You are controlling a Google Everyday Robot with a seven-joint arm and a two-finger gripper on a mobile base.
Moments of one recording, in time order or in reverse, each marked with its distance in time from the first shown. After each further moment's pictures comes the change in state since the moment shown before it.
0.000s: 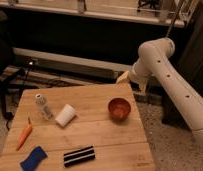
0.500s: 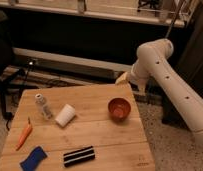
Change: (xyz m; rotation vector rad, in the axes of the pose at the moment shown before) arm -0.022 -0.007 0.003 -0.016 0.001 -0.035
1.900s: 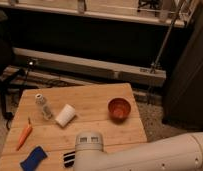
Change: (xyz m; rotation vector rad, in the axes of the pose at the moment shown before) arm -0.349 -0.070 0.081 -0.126 -0.026 -0.641
